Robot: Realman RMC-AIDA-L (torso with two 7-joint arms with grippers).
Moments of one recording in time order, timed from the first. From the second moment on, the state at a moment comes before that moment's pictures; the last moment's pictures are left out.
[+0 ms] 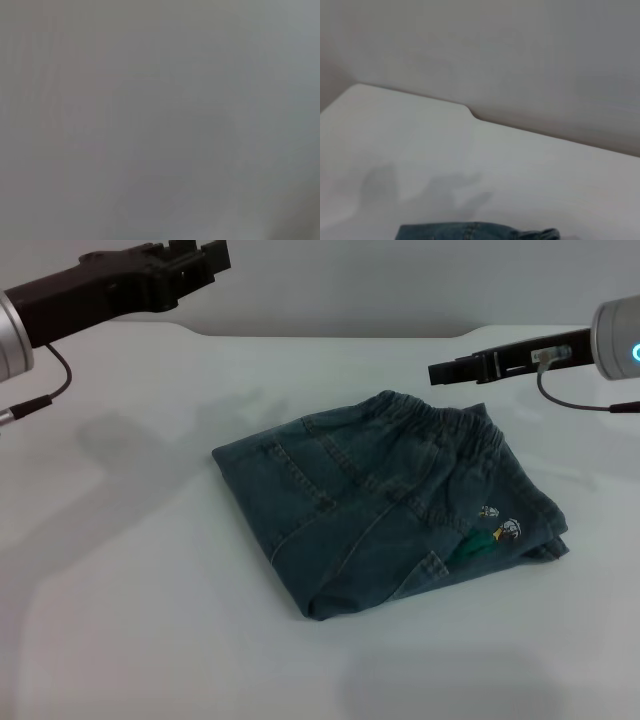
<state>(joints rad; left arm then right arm) -0.22 -2.06 1.29 1.43 1.58 0.99 -2.11 0.75 2.06 -0.94 -0.91 -2.28 -1.21 2.32</state>
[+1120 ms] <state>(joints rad) -0.20 -2.05 1.25 1.45 1.58 1.09 -2.11 0.74 2.06 -0.95 -0.81 -2.31 -1.16 2.40</state>
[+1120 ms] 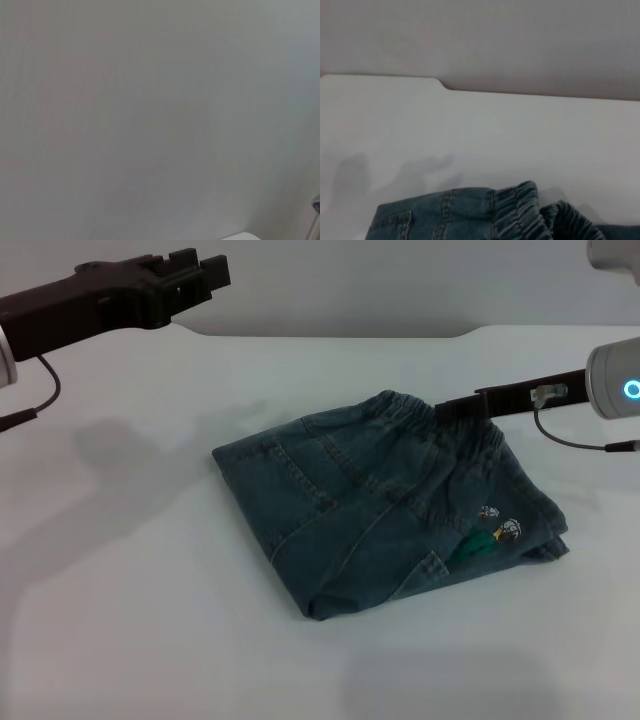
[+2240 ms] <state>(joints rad) -0.20 -2.05 1.26 1.44 1.58 1.10 -2.11 0.71 2.07 -0.95 -0.81 -2.28 -1.15 2.28</state>
